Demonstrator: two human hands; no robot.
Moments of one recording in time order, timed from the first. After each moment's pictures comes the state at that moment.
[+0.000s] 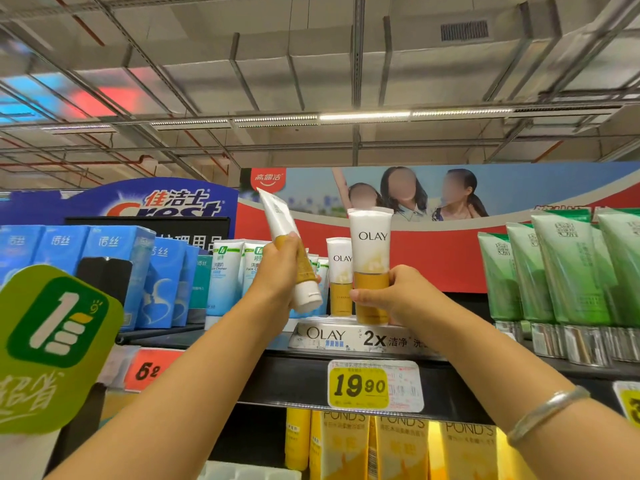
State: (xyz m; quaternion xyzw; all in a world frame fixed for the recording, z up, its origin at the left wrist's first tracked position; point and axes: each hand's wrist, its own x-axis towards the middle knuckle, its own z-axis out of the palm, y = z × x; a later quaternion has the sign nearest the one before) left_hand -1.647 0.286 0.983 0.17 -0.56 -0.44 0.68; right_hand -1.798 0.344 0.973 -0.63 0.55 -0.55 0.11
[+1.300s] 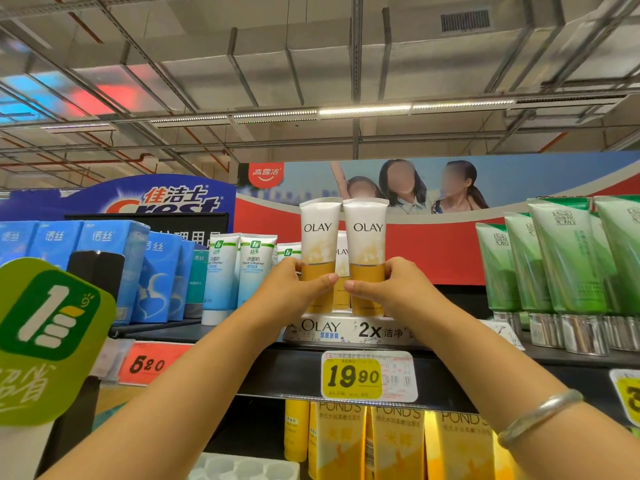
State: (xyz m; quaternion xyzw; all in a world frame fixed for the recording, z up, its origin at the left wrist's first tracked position) left_hand -1.647 0.286 0.961 0.29 -0.74 -0.26 0.55; right_hand -1.797 0.343 0.968 -0.63 0.54 -0.56 0.08
